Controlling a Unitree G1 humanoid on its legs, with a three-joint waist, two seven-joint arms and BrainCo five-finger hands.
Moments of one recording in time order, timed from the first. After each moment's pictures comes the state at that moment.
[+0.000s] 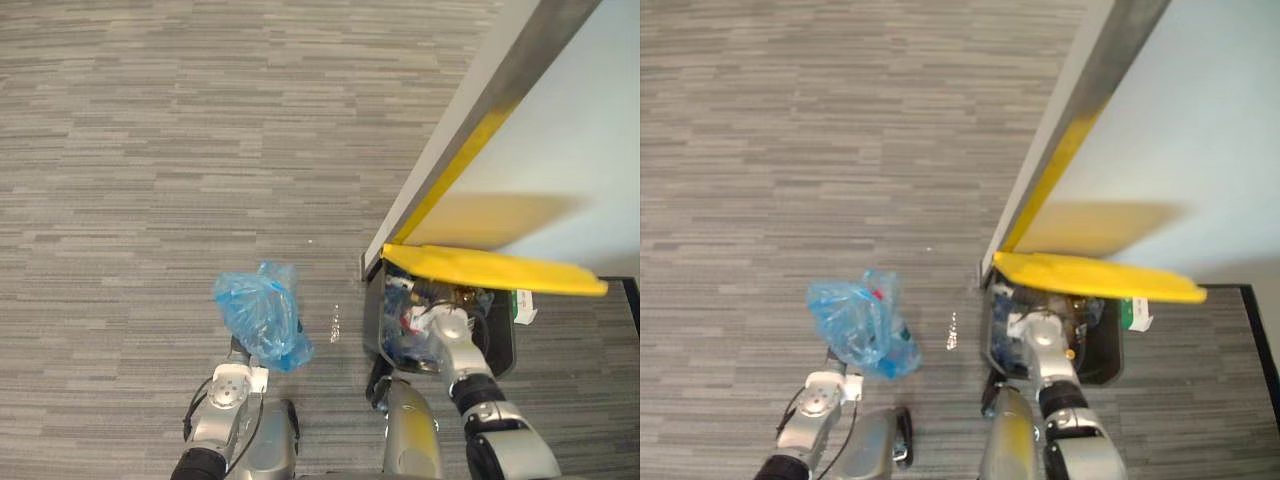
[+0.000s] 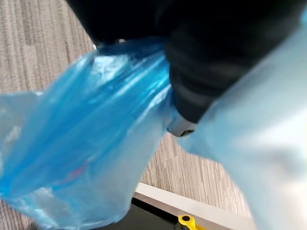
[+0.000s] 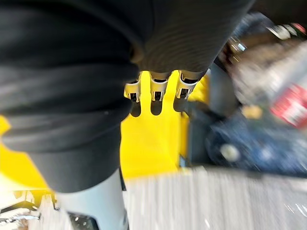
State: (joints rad) left arm 0.00 0.15 -0.11 0.41 -0.04 -0.15 0.13; right arm -0.47 -0.23 -0.04 0.70 0.13 -0.07 -0.23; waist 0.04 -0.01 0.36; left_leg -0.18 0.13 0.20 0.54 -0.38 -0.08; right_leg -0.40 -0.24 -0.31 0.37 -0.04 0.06
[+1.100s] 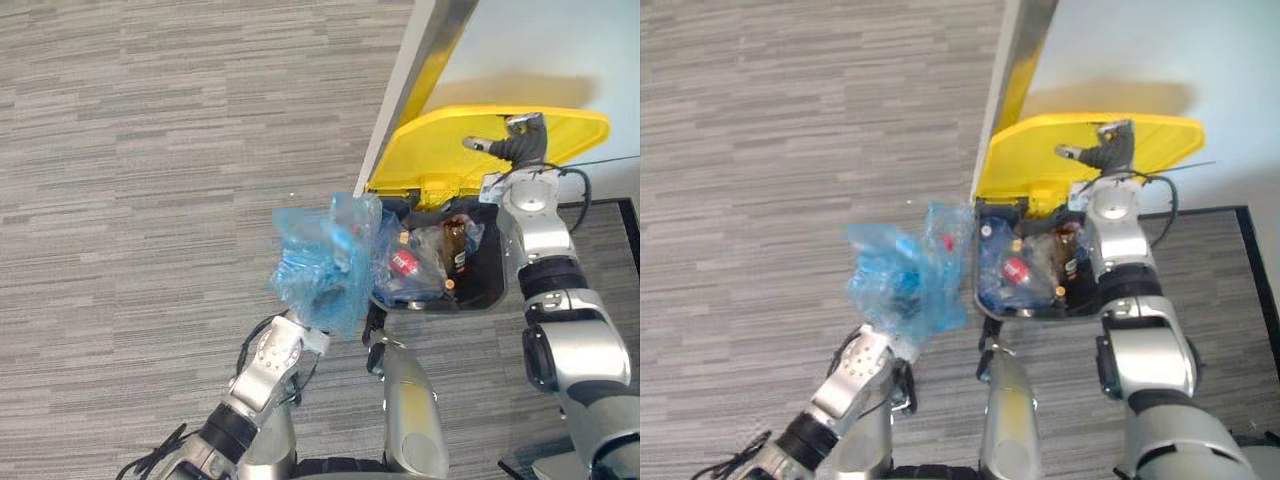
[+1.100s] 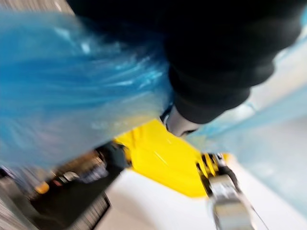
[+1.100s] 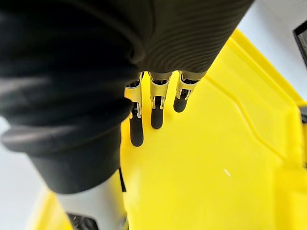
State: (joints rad) left arm -0.29 0.15 -0.57 0.12 -0.20 -0.21 0.05; right arm -1.00 -0.58 0.05 0.78 0.14 -0.03 -0.28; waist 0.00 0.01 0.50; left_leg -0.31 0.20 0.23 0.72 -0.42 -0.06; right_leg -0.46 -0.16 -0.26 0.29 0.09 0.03
